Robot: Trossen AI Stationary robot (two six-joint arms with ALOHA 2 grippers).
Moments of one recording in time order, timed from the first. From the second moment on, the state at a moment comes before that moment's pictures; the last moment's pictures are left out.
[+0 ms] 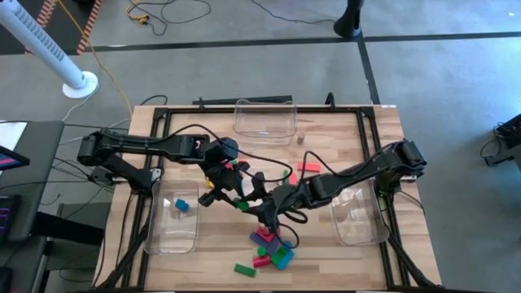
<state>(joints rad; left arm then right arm) 0.02 1.43 1.23 -0.59 0.59 0.48 0.32 1.76 1.35 0.00 0.27 -0.60</state>
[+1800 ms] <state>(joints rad) -0.14 1.36 0.84 -0.51 0.34 0.27 0.69 1.46 1.35 -1.57 0.42 0.96</state>
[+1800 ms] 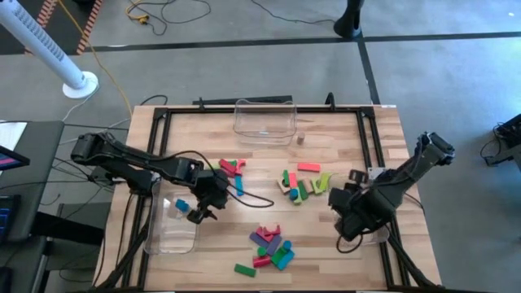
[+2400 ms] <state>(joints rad) -0.18 1.36 0.84 -0.43 0.31 0.27 0.83 1.32 0.88 -1.29 0.29 1.27</state>
